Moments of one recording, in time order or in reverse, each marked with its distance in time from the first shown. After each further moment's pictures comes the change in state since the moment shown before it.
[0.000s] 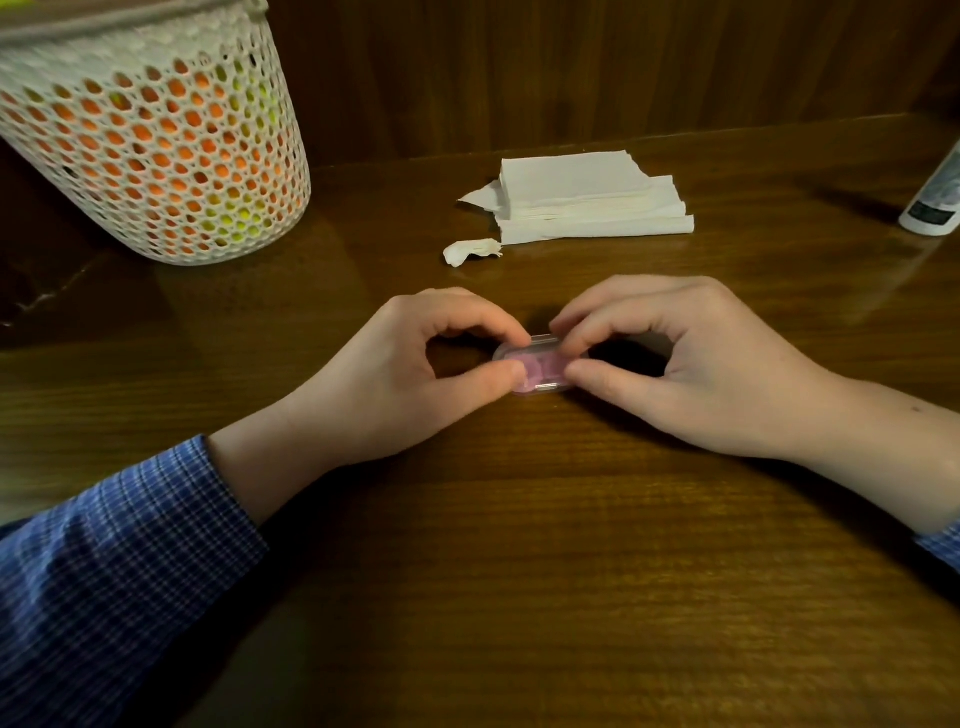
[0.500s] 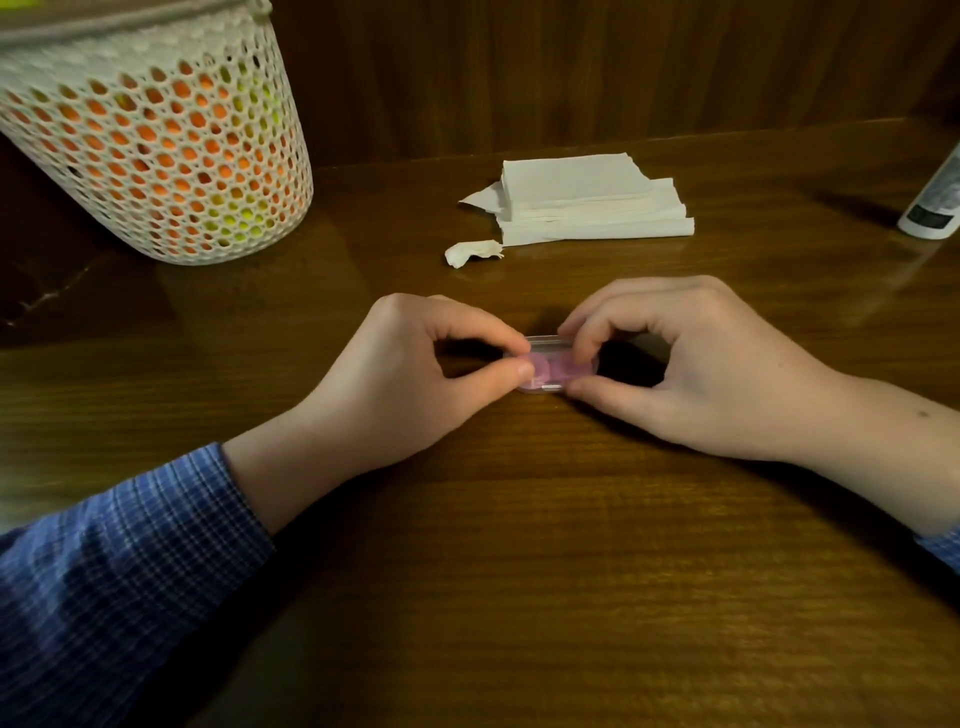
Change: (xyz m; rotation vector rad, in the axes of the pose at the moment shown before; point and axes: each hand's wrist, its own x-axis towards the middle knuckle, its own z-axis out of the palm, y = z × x) left_hand -0.003 0.005 0.009 0.053 0.156 0.044; right_hand 0.000 -0.005 -0.003 -0.068 -0.034 0.001
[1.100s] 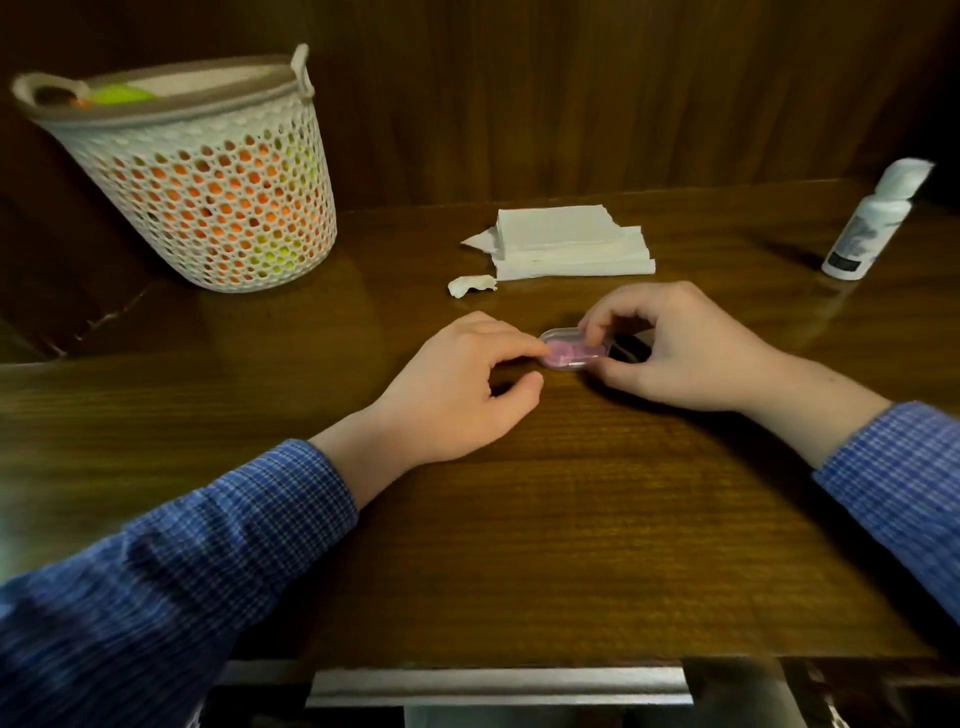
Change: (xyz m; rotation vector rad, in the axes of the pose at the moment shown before) left_hand 0.005 0.010 0.022 0.177 -0.043 0.088; right_hand 0.000 0.017 -0.024 -0.040 -0.003 0.148
